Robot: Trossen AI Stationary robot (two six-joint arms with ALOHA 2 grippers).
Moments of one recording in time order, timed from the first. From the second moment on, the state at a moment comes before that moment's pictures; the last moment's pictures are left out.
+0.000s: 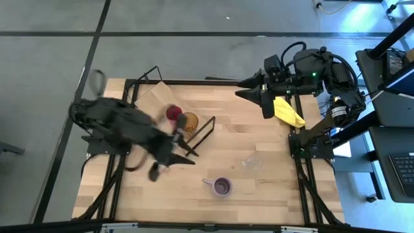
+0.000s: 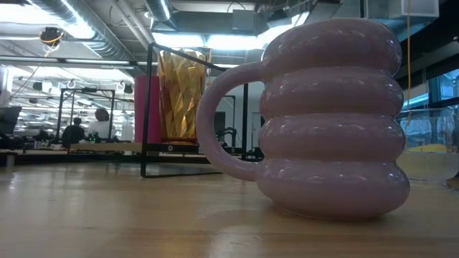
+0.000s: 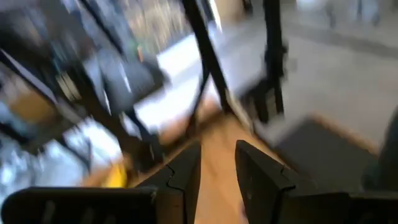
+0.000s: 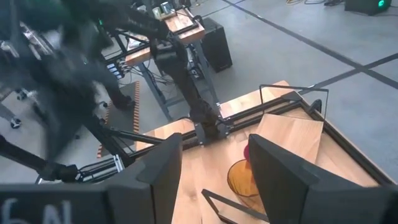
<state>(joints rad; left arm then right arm) -0.44 1.67 2.32 -1.03 -0.14 0.33 0.03 1.57 2.36 -1.07 0.10 0.38</state>
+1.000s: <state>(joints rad) -0.50 2.01 2.08 -1.10 -0.24 0.07 0.03 1.57 2.36 -1.27 0.11 0.41</state>
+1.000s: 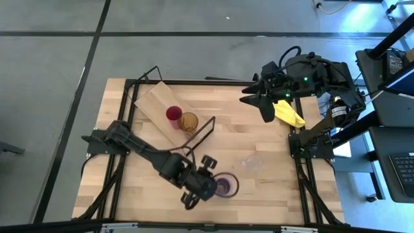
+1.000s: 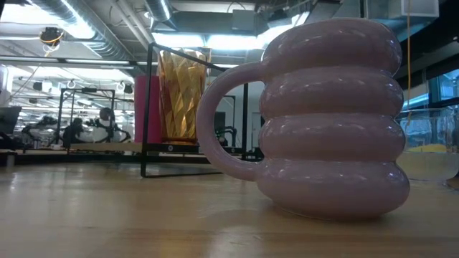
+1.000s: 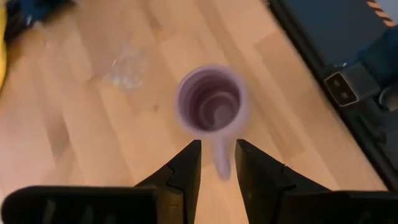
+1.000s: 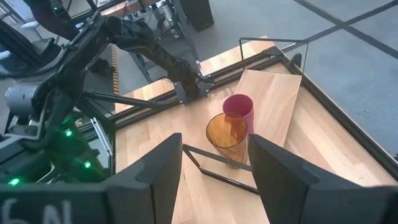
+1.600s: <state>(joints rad) -0.52 2.15 2.08 -1.02 -0.25 0.24 0.03 1.57 2.33 -1.27 0.11 0.44</state>
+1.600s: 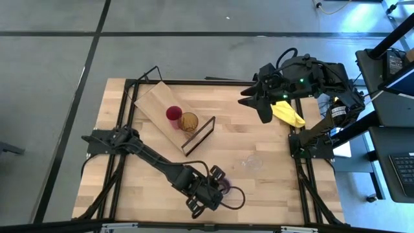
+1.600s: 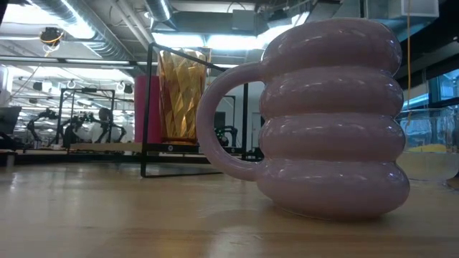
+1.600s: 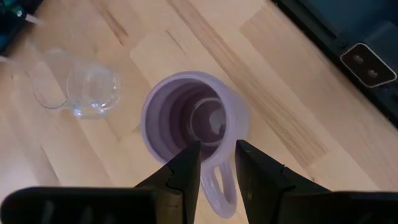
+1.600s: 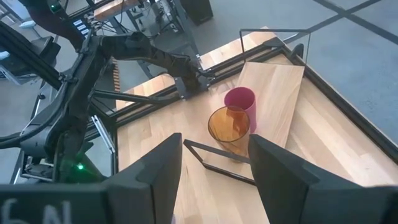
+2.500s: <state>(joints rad) -0.57 2.16 2.08 -0.93 -0.41 0.00 0.11 1.57 2.33 -1.27 0.11 0.49</state>
